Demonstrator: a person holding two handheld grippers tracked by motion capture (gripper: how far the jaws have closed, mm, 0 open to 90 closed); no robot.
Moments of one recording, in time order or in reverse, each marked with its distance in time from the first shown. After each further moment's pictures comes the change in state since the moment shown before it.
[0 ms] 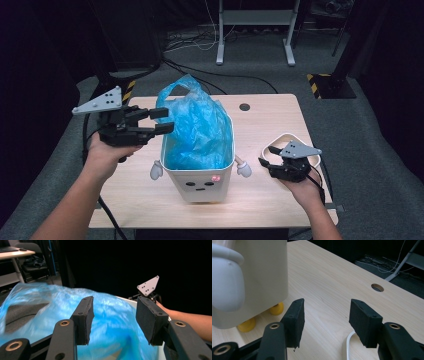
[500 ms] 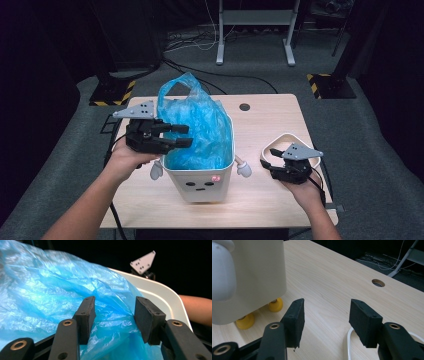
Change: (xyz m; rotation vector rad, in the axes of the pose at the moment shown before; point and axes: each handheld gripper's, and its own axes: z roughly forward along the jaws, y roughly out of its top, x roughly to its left) left arm 0.004 -0.033 0.037 0.151 -0.111 -0.041; right arm -0.003 -0.012 0.002 0.002 0.003 0.028
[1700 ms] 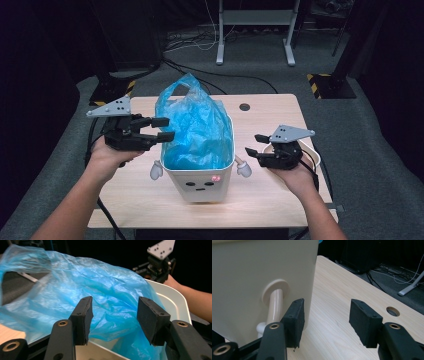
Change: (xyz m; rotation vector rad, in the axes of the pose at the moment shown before) left arm 0.001 0.001 -0.038 -0.047 0.112 -0.004; right arm 0.019 0.080 -0.007 -0.035 0.110 -0.049
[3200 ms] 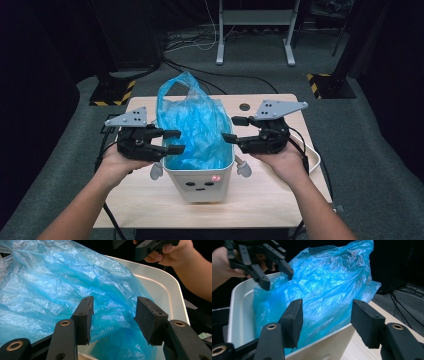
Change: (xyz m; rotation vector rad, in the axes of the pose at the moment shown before) left arm -0.011 -0.011 0.022 0.074 -0.070 0.029; right arm 0.030 0.094 -0.005 -0.096 0.173 -0.014
